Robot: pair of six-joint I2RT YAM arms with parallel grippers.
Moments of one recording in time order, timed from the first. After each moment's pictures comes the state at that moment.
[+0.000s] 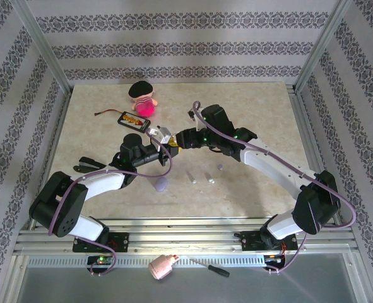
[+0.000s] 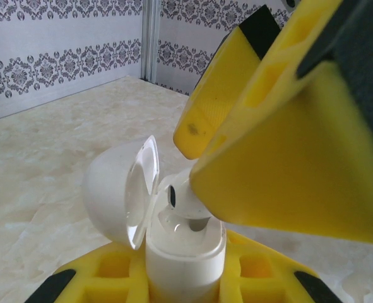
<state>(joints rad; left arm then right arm) -0.47 1.46 0.60 0.71 0.53 -0.04 0.66 1.48 1.22 -0.41 -0.22 0.37</state>
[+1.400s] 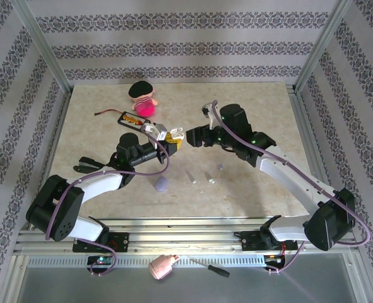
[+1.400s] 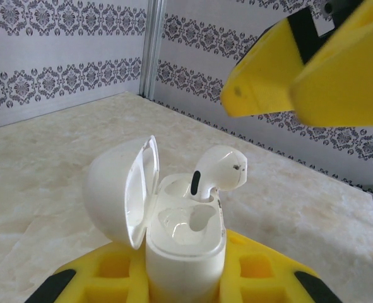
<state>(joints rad) -0.46 1.42 0.60 0.74 0.54 -0.14 0.59 1.32 1.14 -0.37 -0.29 0.31</state>
